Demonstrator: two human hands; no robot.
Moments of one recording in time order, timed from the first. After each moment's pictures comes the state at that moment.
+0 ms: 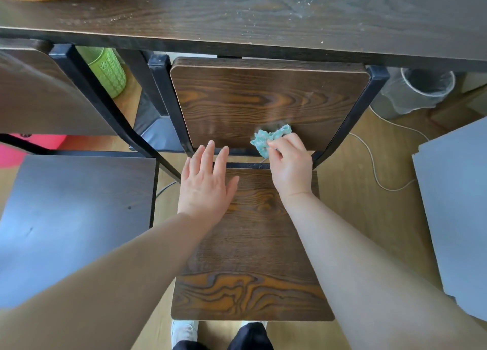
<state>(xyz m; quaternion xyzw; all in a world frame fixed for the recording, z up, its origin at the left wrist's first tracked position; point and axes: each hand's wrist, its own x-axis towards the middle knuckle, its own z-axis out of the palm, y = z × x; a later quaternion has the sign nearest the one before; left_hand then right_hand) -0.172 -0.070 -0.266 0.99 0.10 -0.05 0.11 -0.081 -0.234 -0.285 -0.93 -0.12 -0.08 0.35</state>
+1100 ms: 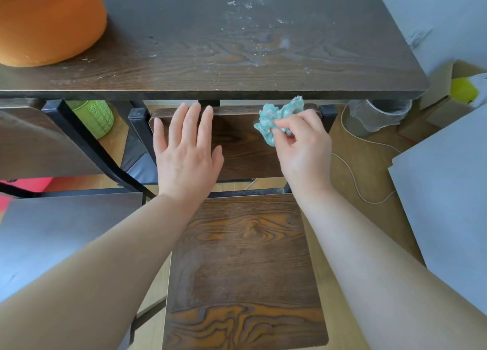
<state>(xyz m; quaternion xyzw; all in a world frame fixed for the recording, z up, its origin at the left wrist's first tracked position) -0.103 -0.069 -0.182 0.98 0.05 0.18 0.00 -0.047 -0.268 -0.175 -0.89 -0.14 -0.24 0.37</state>
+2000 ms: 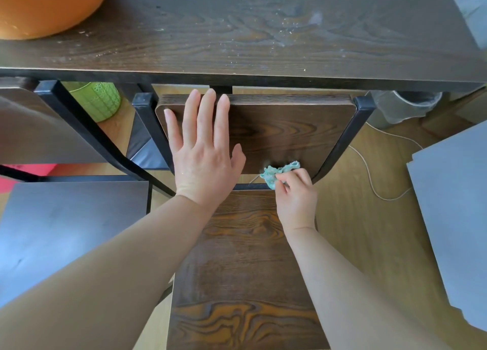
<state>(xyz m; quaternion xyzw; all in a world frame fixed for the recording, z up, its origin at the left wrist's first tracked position) -0.097 -0.076 -0.199 0.97 0.06 0.22 0.02 -0.094 -0.257 -0.297 -0.93 -0.03 -0.07 0.36</state>
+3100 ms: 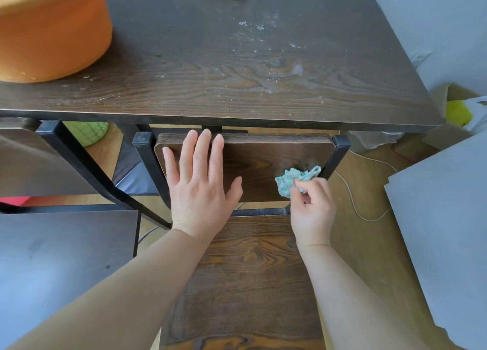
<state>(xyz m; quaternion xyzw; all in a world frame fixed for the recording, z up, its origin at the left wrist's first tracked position) -0.094 -0.076 -0.200 0.97 0.07 0.23 0.05 -0.065 -0.284 -0.253 -0.88 -0.05 -0.22 0.42</state>
